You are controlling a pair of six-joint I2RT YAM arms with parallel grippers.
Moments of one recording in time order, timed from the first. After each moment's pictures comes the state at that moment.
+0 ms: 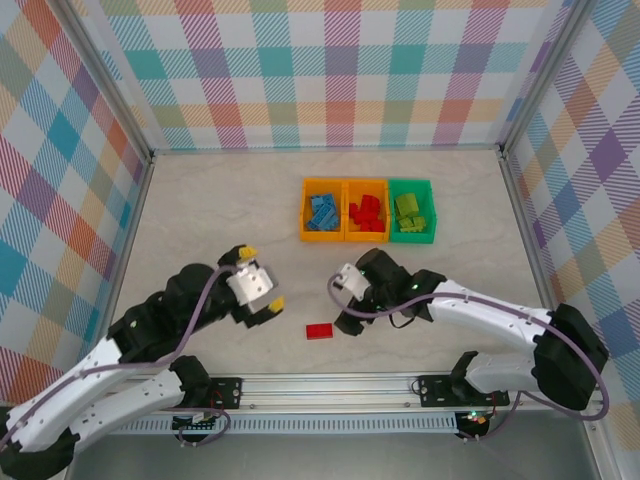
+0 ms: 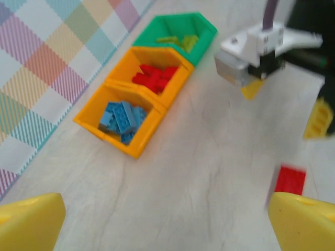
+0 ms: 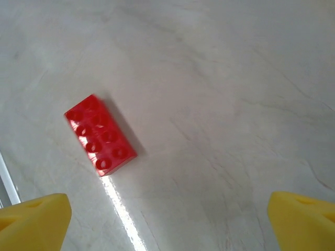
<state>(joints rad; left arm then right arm) -0.88 0.56 0.77 -0.68 -0.10 0.48 0.91 1.25 0.74 -0.47 -0.17 -0.17</state>
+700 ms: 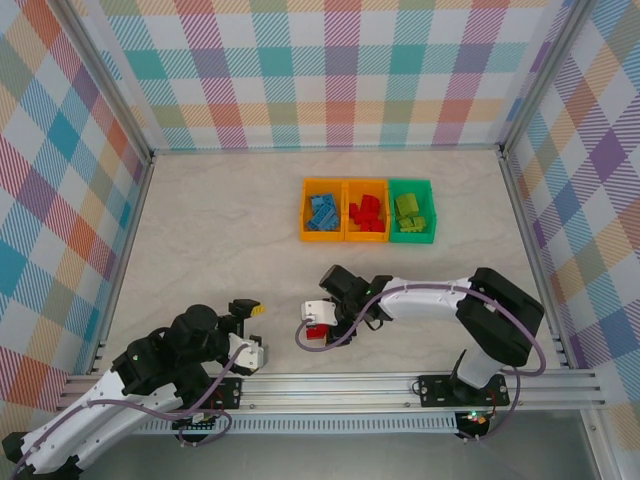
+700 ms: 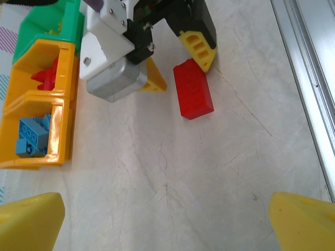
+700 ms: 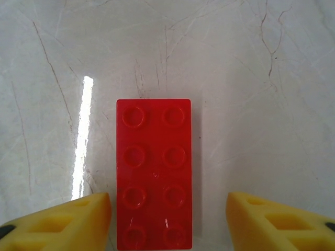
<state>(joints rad) -0.88 0.24 0.42 -0.81 0.12 0.96 1.03 1.62 0.82 -0.33 -0.24 -0.61</state>
